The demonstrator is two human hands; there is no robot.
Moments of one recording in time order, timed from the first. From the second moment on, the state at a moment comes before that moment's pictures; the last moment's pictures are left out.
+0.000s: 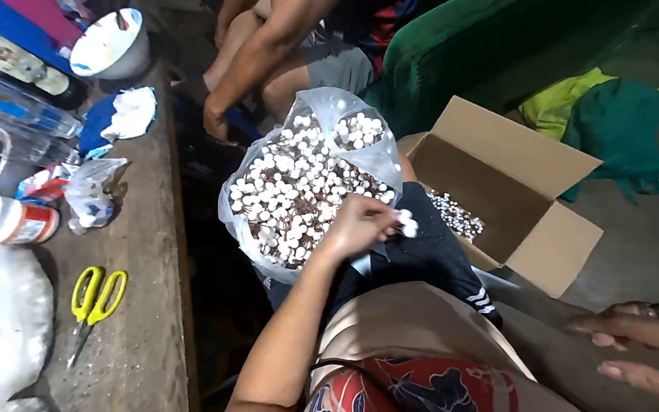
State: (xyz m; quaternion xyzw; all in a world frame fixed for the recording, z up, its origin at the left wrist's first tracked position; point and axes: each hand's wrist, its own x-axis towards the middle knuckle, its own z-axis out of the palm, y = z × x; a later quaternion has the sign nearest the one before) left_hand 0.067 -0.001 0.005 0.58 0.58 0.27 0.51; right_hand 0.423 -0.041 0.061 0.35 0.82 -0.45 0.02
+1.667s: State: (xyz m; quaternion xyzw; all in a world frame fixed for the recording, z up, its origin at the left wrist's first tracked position) left_hand 0.112 0.006 -0.014 0.71 0.45 0.24 0.49; right_hand 0.426 -0.039 0.058 0.34 0.83 -0.45 0.02
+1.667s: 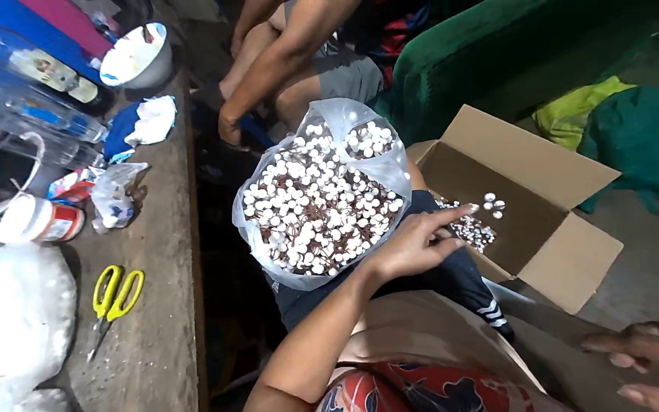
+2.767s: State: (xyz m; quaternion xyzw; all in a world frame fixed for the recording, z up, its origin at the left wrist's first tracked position) left_hand 0.033 0.098 0.013 0.67 0.69 0.27 -0.04; right_hand 0.426 -0.037 0.056 0.33 0.82 -0.46 0.02
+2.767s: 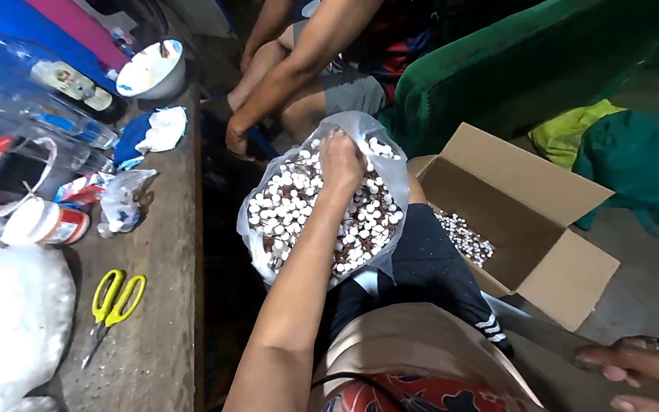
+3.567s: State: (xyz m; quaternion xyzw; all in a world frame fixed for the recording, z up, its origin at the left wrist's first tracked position) left_hand 0.117 -0.010 -0.004 0.61 0.55 0.34 0.45; right_hand 0.428 -0.036 0.053 0.34 0.82 -0.47 0.03
